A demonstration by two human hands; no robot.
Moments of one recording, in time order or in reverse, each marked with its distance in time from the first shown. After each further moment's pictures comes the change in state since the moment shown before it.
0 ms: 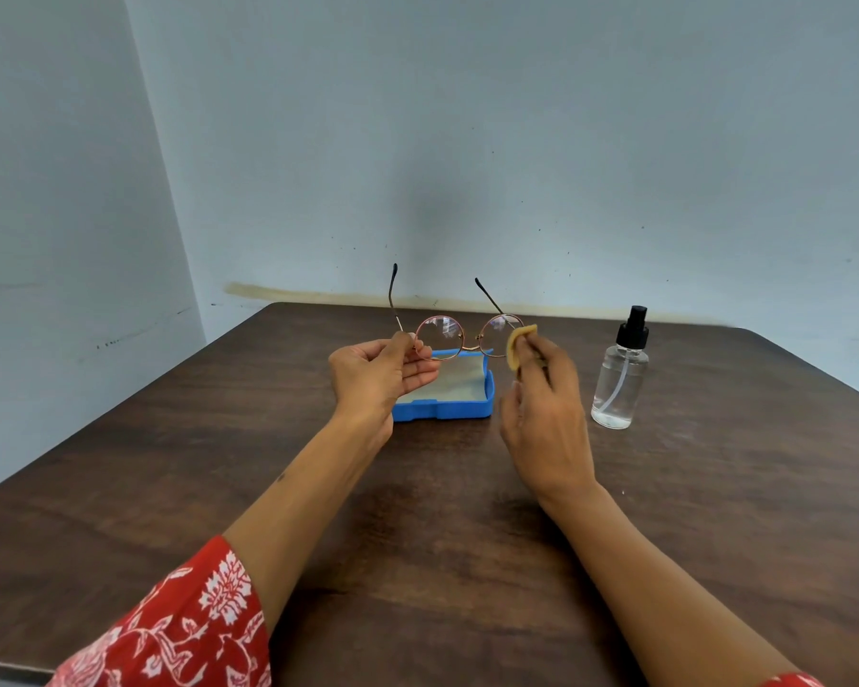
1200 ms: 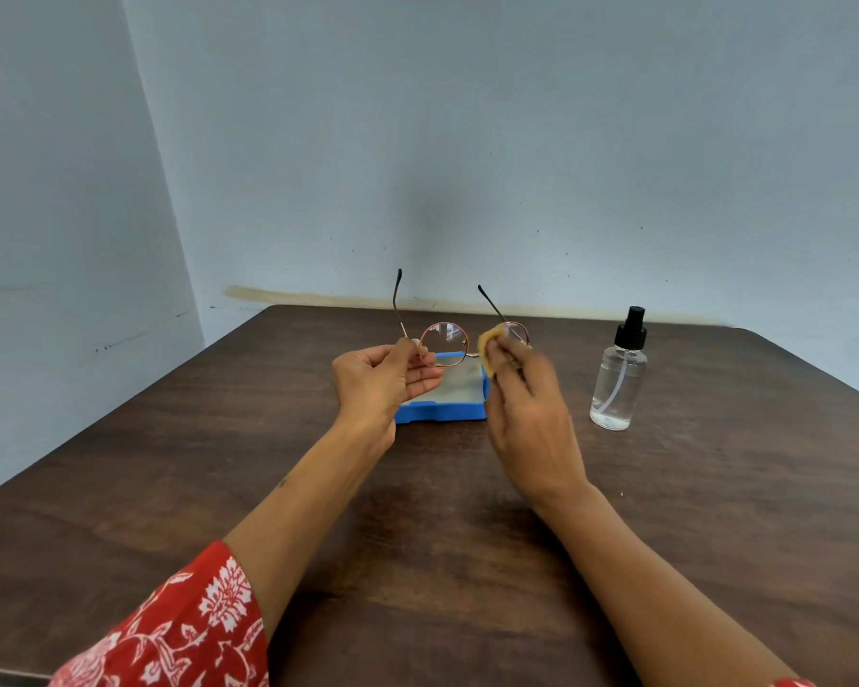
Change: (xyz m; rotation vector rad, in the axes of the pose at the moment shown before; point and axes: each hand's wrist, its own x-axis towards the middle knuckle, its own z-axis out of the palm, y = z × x) left_hand -0.006 -0.001 0.002 0.014 -0.024 -0.012; right_hand 0.001 -0.005 0.003 0.003 -0.010 -0.138
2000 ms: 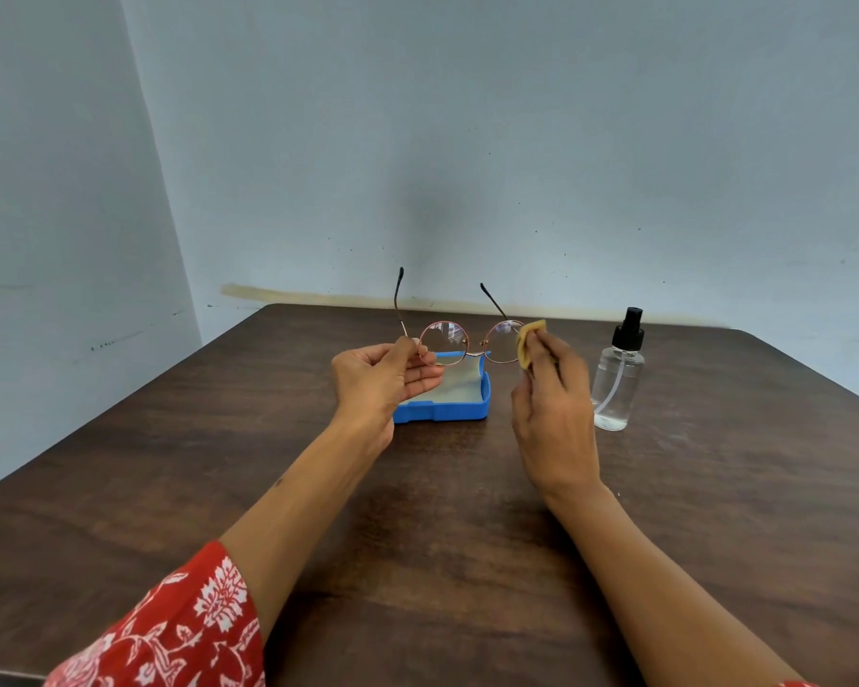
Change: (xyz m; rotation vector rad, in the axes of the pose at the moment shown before) left_hand 0.001 0.002 0.000 0.003 -0.007 -0.019; right_hand 0.001 0.015 -0.006 0.004 0.106 0.167
